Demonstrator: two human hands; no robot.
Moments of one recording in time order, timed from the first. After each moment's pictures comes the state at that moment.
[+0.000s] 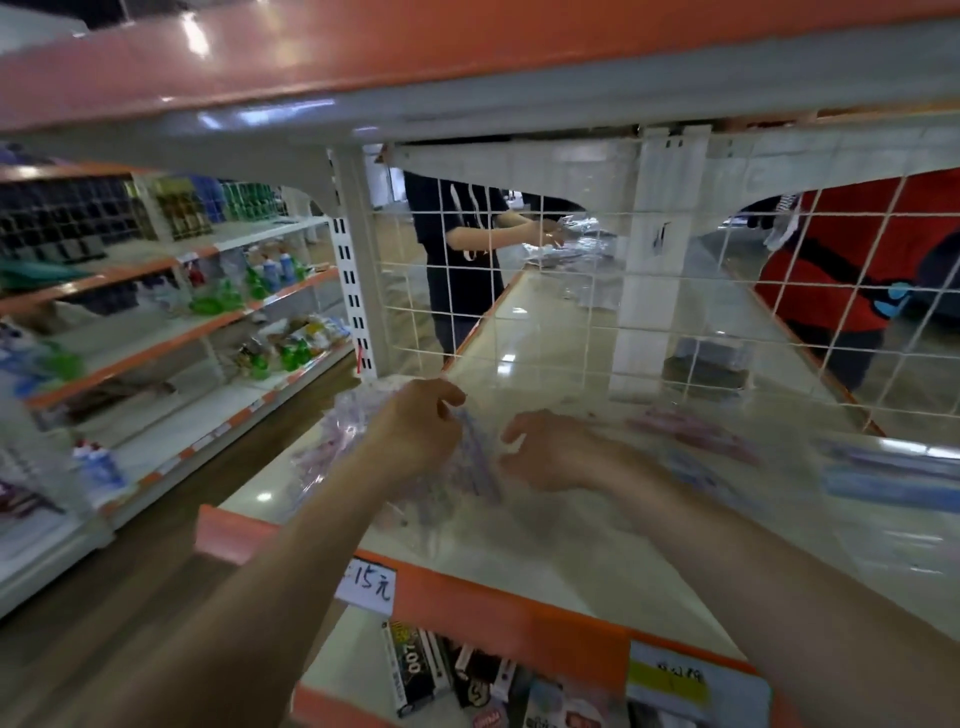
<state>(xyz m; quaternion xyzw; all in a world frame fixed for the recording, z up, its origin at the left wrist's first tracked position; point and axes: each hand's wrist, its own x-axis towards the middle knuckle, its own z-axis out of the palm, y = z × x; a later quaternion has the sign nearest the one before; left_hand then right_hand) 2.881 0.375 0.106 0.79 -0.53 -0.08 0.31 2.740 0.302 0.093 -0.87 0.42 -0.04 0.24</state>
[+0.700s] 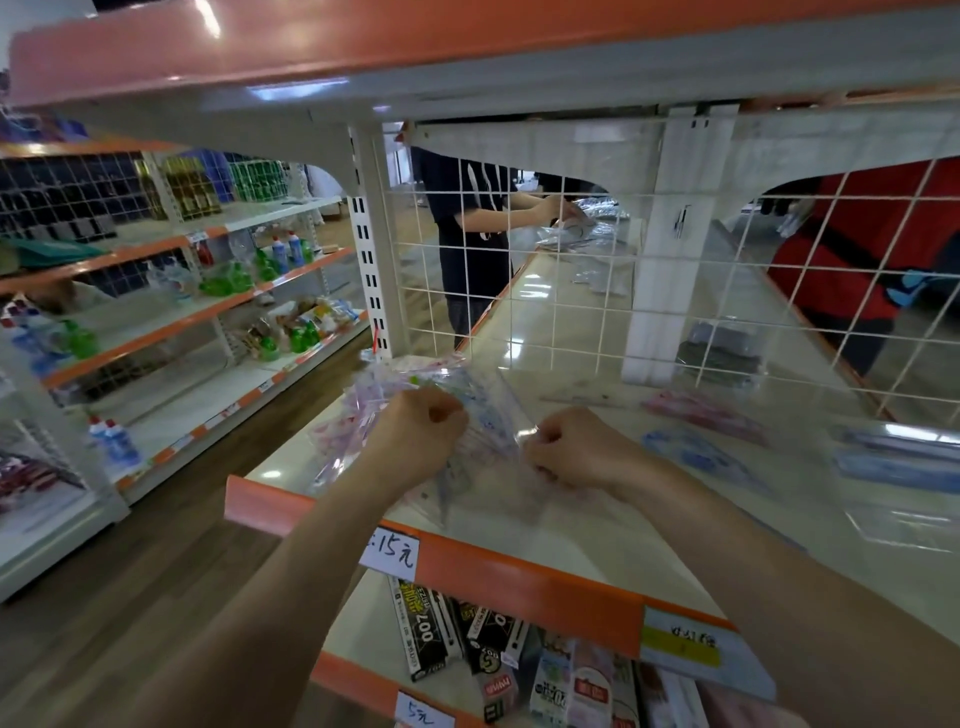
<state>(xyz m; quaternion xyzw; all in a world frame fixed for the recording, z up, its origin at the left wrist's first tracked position) 2.883 0.409 0.092 0.77 -0.48 -0.16 0.39 2.730 0.316 0.076 -0.80 0.44 -0.13 0.39</state>
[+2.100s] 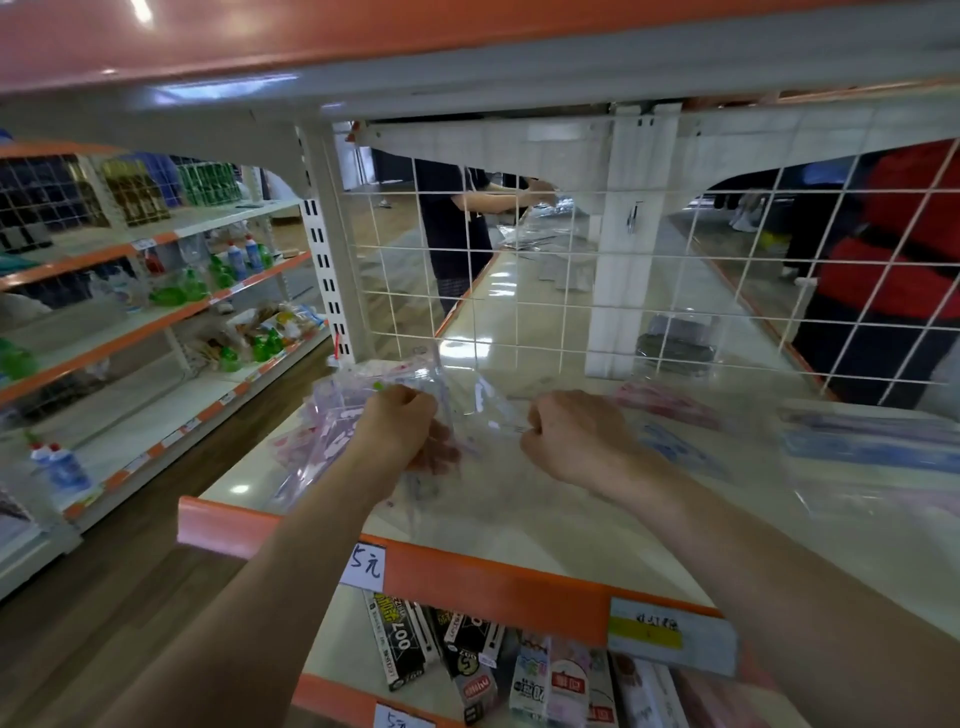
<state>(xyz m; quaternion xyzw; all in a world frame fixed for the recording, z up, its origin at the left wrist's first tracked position) 2.871 0.386 0.094 0.70 -0.33 -0.35 0.52 2.711 0.320 0.090 -0.87 0.47 -0.12 0.07</state>
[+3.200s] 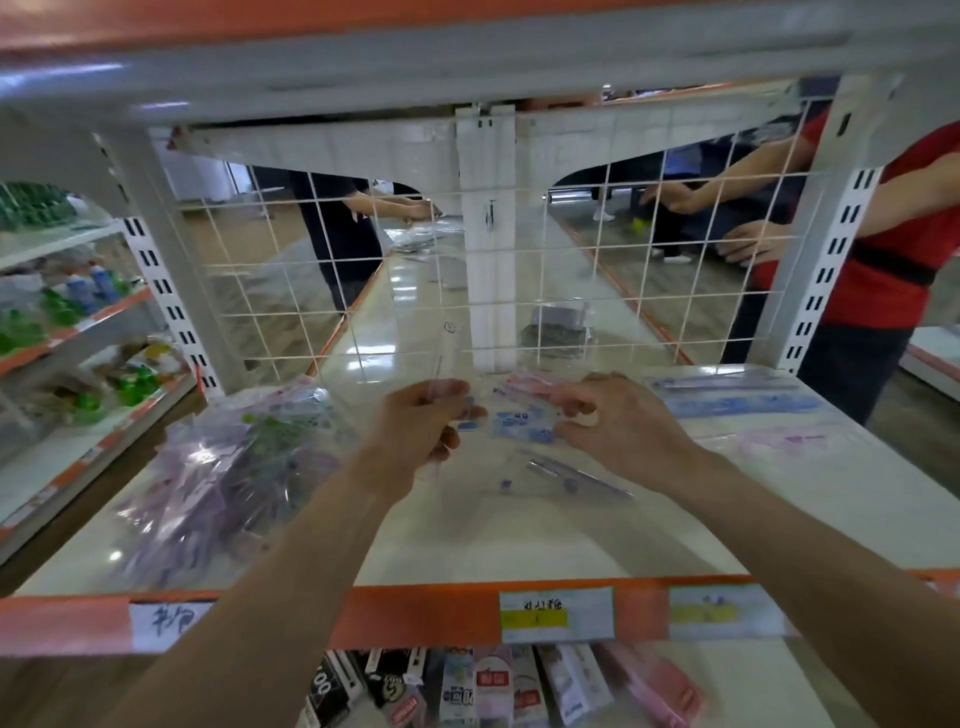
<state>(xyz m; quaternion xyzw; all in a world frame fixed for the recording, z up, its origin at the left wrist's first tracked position) 2.784 0.328 0.084 0.59 -0.41 -0.47 0.51 2.577 0.309 0.086 -0.82 0.50 -0.27 0.08</state>
